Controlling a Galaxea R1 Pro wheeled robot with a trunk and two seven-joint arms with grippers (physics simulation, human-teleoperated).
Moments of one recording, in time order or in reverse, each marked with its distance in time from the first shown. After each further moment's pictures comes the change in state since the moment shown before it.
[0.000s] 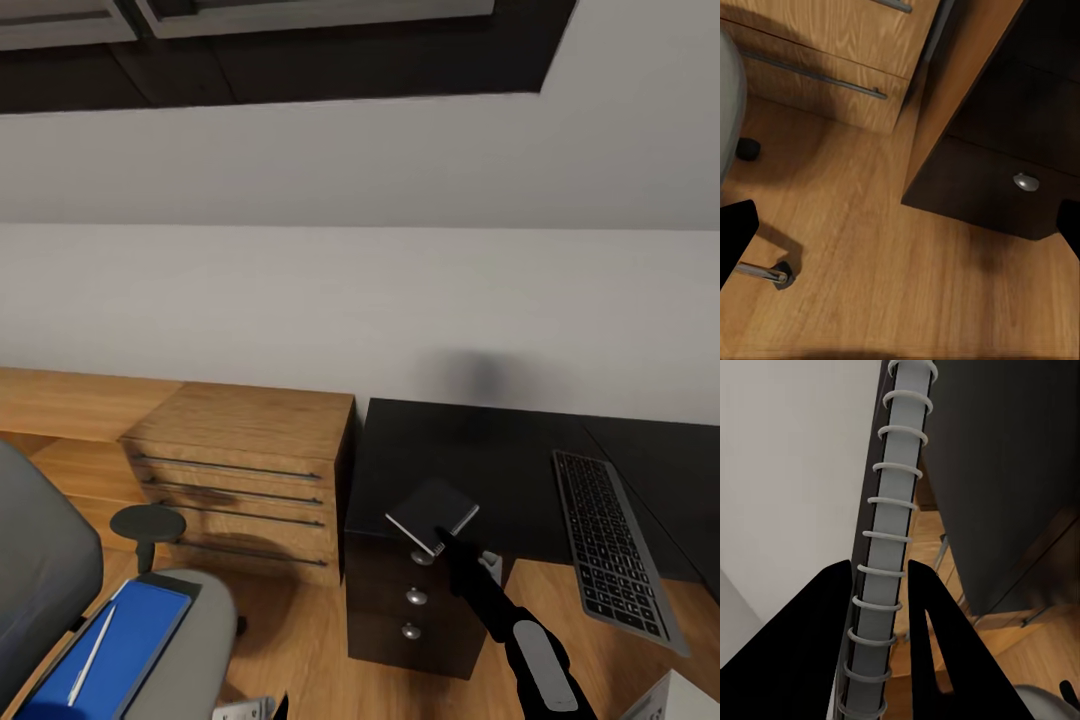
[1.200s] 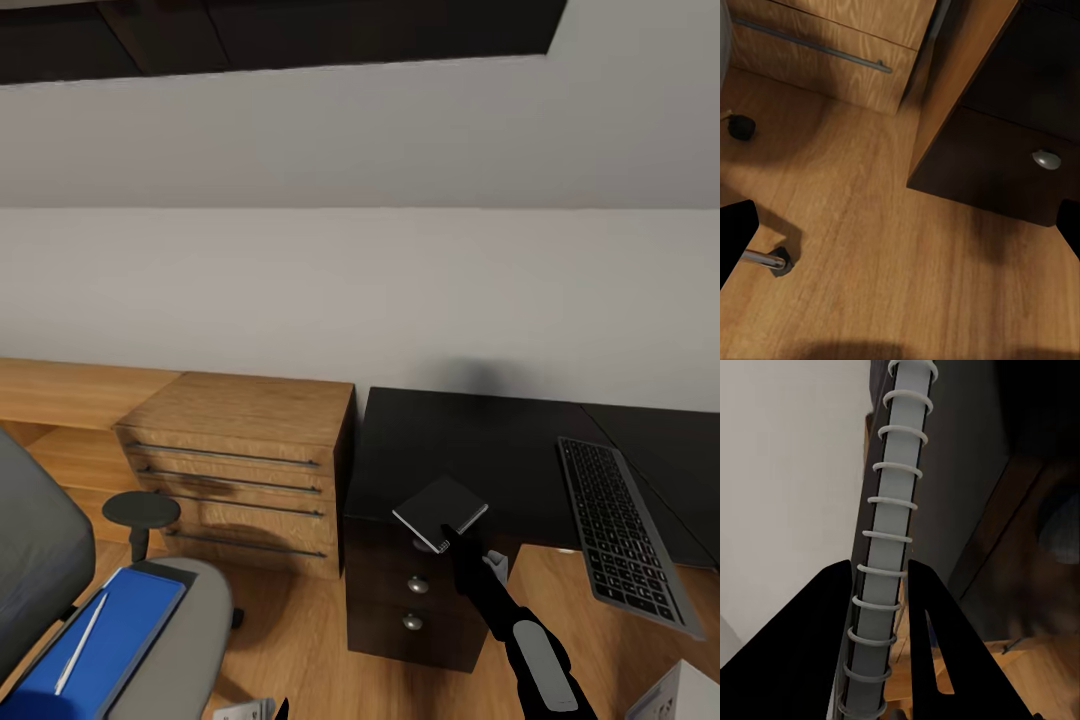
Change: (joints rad) left arm 0.000 0.000 0.001 -0.001 -0.001 0.028 0.001; right arm 0.000 -0.002 0.003 0.001 0.004 -0.073 -0.001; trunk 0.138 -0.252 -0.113
